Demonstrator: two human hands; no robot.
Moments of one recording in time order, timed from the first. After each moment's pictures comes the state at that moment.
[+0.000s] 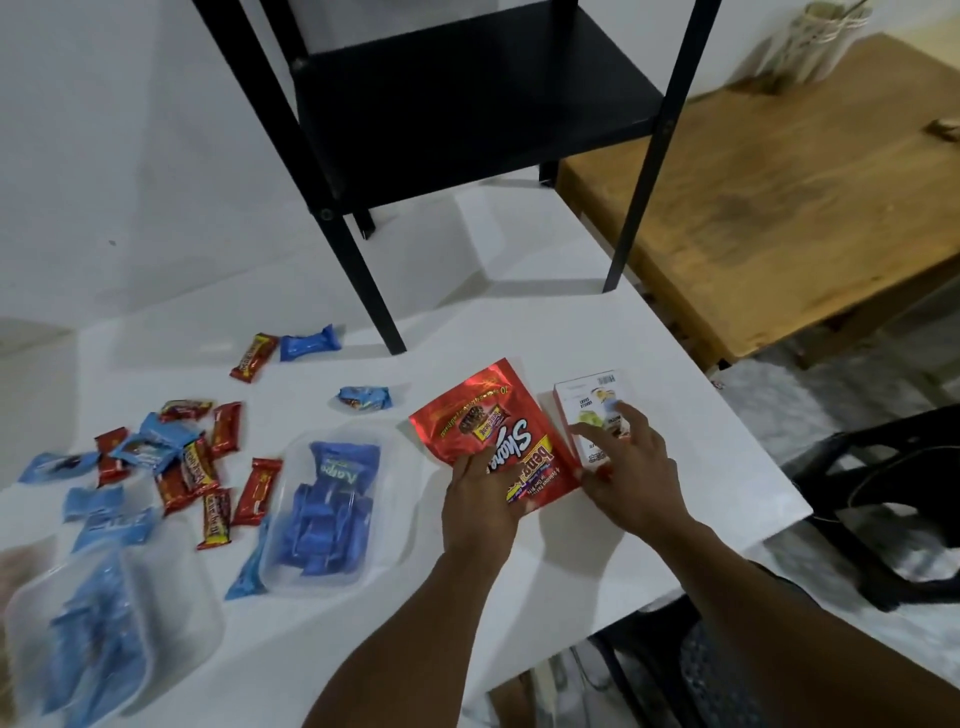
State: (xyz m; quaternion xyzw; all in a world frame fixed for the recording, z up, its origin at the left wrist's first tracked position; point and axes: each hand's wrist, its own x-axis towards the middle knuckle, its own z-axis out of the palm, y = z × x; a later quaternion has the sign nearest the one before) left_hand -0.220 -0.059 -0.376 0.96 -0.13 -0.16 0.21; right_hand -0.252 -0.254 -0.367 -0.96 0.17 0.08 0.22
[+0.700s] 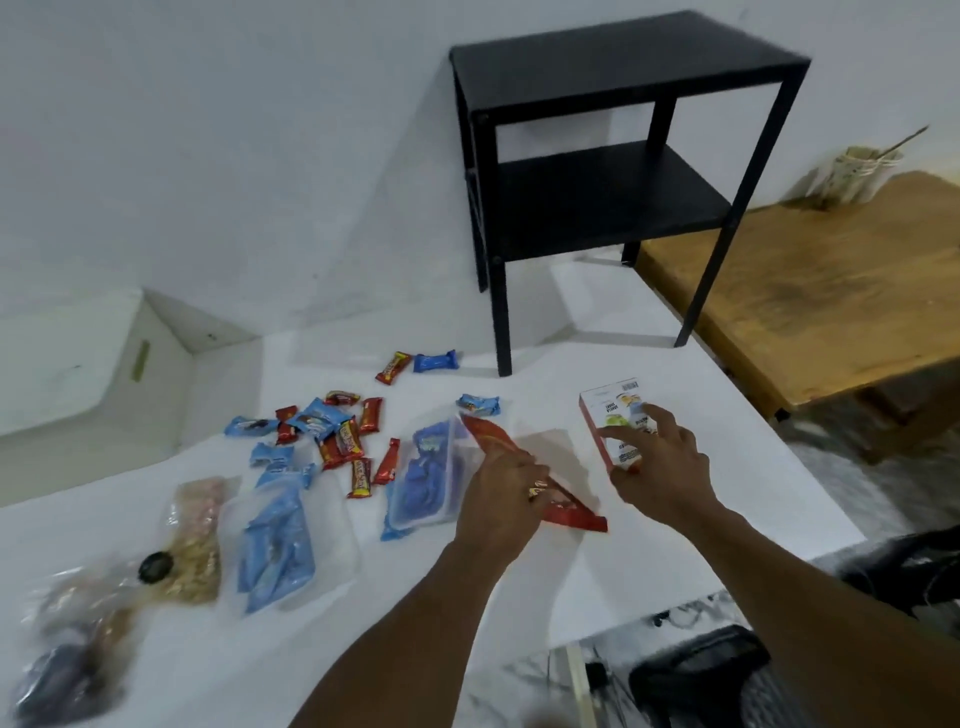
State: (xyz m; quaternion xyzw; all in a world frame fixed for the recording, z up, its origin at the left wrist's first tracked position) left_hand -0.262 0.049 -0.262 0.94 -0.14 -0.05 0.31; right_hand -0.270 -0.160 -0.256 -0.97 0.11 0.05 0.19
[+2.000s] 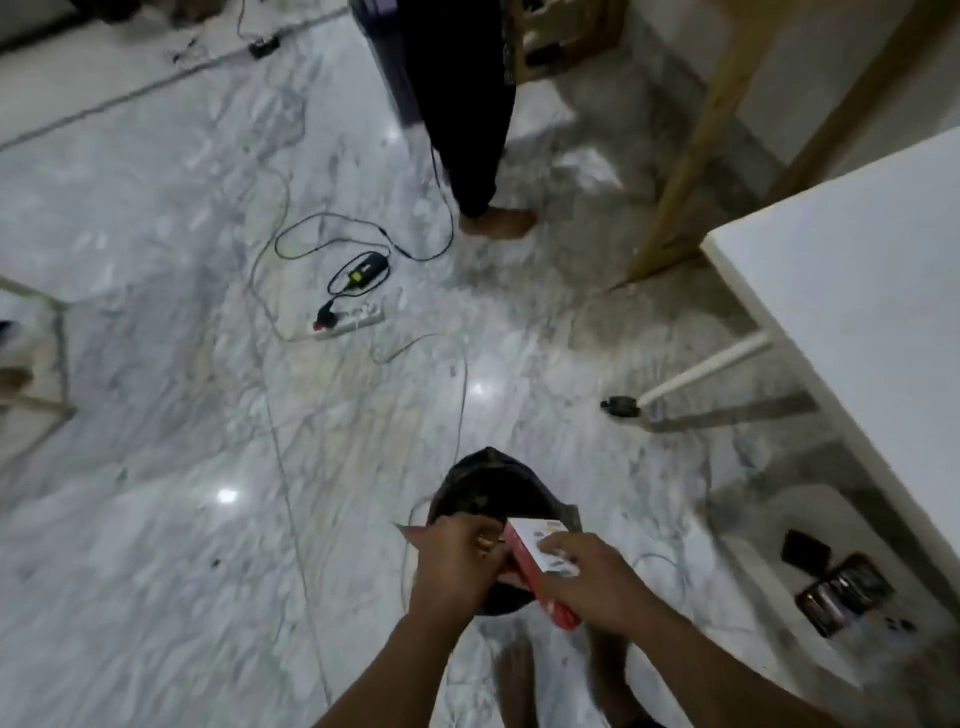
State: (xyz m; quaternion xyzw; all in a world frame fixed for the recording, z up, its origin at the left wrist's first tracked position) left_hand -0.809 0.673 -0.496 0.66 0.64 0.01 0.39; right_hand -0.636 0.620 -0.518 -0.70 -0.38 0.61 0.06
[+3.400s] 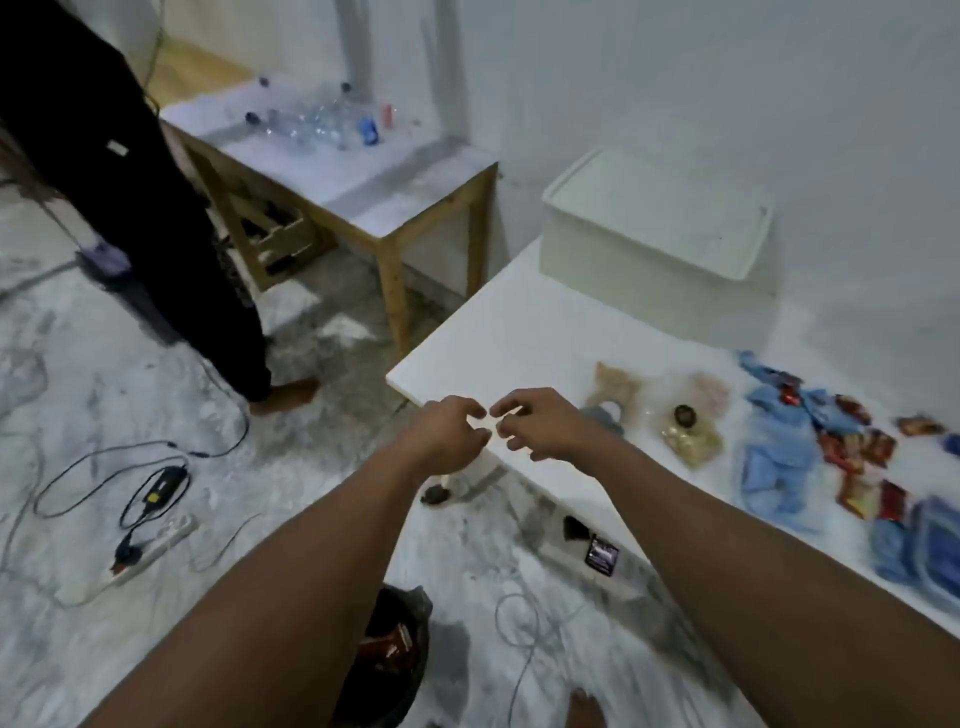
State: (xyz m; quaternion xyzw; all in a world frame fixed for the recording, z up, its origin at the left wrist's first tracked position) left_hand -0.570 0.694 -0.222 0.86 0.33 -0.09 0.38; right_hand -0.460 0.569 -0.185 -0.80 -0.27 0.42 0.32
